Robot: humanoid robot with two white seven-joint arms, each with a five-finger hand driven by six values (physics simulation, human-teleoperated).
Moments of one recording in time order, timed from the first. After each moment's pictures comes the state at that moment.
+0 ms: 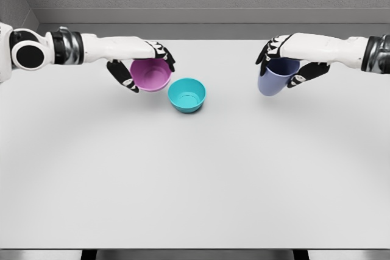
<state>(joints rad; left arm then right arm) -1.61 0.60 -2.12 -1.14 0.39 -0.61 -0.02 -0.91 -0.81 0.83 -1.30 0.04 -0.61 0.58</state>
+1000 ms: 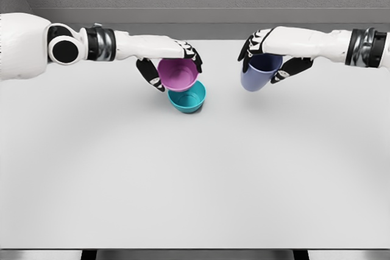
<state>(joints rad) -1.60 0.46 -2.13 -1.08 0.43 -0.61 -0.02 -0.94 -0.76 0.83 -1.33 0.04 -0.61 0.59</state>
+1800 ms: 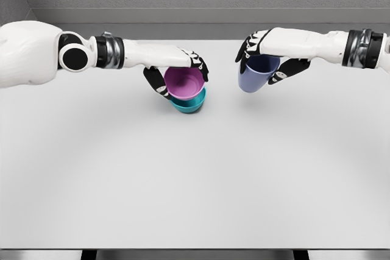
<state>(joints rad) -1.58 0.44 -2.13 -1.08 0.43 -0.61 -0.02 -0.94 -0.75 0.83 -1.33 0.04 -0.61 0.59</state>
